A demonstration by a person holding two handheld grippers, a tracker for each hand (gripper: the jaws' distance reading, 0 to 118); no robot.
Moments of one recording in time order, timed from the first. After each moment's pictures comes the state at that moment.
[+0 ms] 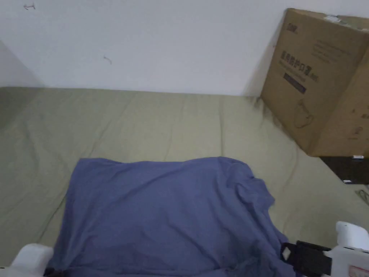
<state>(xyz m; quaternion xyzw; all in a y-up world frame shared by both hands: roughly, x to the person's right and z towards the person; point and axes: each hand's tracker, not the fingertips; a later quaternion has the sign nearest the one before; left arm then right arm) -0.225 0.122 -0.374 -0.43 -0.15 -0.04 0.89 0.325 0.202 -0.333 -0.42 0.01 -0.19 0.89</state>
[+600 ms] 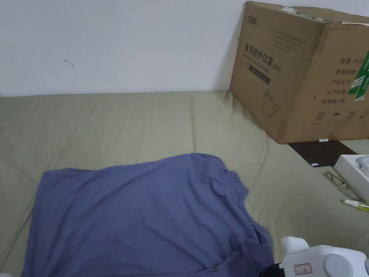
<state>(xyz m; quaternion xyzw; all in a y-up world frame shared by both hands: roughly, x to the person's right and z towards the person) -0.216 0.129 -0.364 -0.46 -0.14 -0.02 0.88 0.336 0.124 -0.348 -0.55 0.02 -0.17 0.82</state>
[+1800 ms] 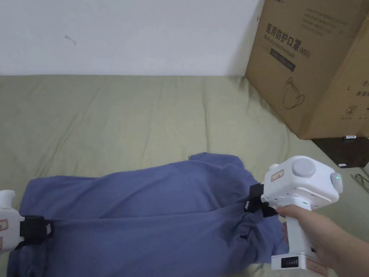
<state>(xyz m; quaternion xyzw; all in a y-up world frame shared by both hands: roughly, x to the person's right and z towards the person) -0.227 0.120 -0.560 -0.48 -0.09 0.11 0.86 0.341 0.126 -0.582 -0.56 -0.05 -0.23 0.80</state>
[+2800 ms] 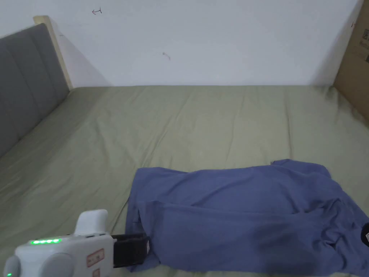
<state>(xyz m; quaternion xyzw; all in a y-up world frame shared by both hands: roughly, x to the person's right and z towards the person) -0.237 0.145 -0.420 -0.43 -0.08 0.11 0.89 0.256 0.248 -0.331 -0.29 0.07 -0.18 0.94</state>
